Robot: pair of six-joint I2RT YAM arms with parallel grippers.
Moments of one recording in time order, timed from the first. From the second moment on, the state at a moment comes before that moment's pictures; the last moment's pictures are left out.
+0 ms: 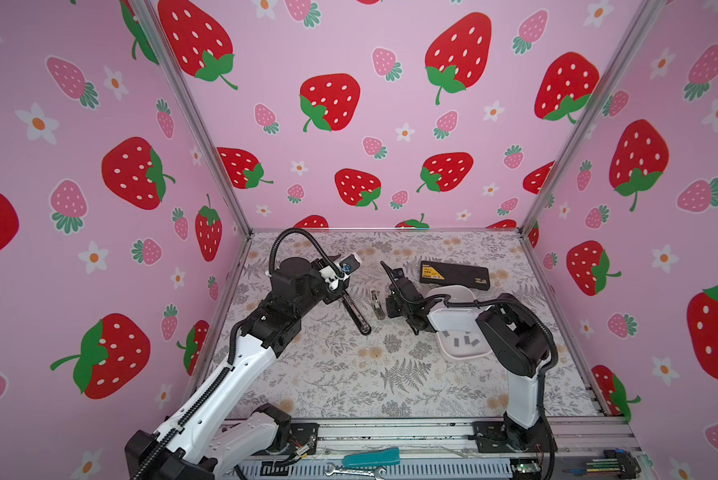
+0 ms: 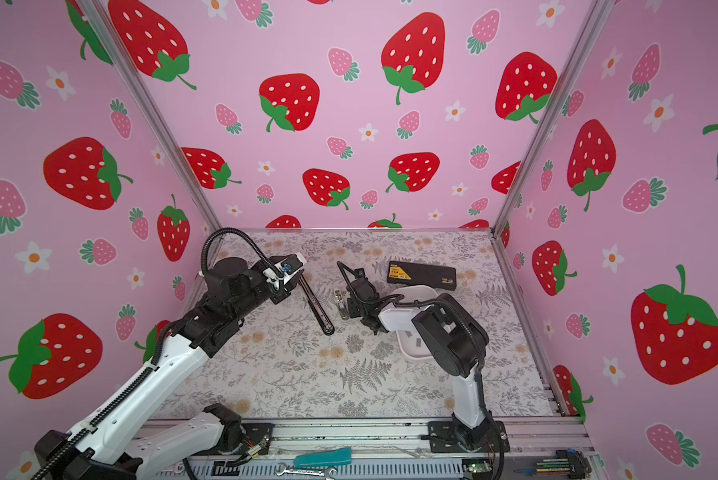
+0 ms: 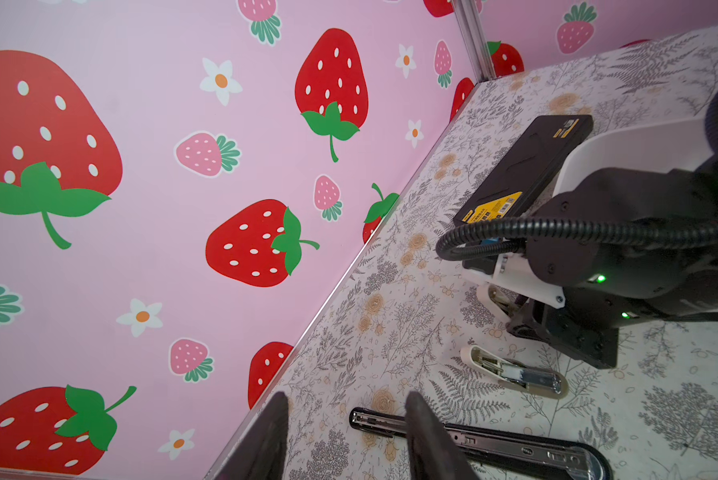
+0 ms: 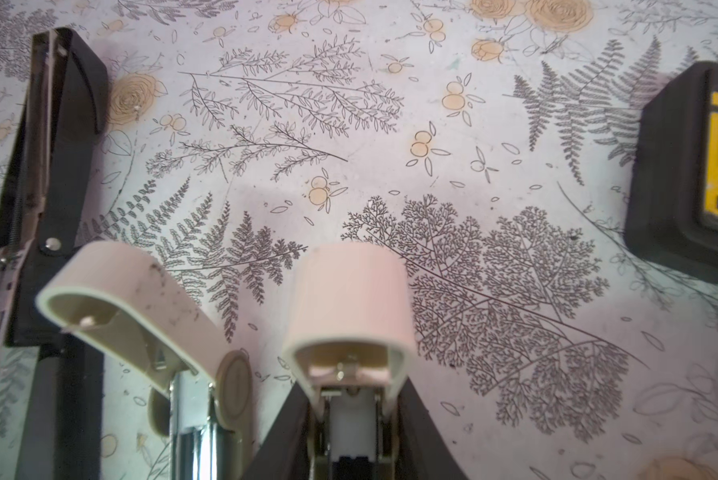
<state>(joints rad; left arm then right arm) -0.44 1.04 0.99 -0.21 0.08 0.71 0.84 1.98 1.10 0.11 0.26 0.37</state>
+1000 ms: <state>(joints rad) -0.44 1.04 0.99 -0.22 0.10 0.71 0.84 1.99 1.11 0.11 0.26 0.40</state>
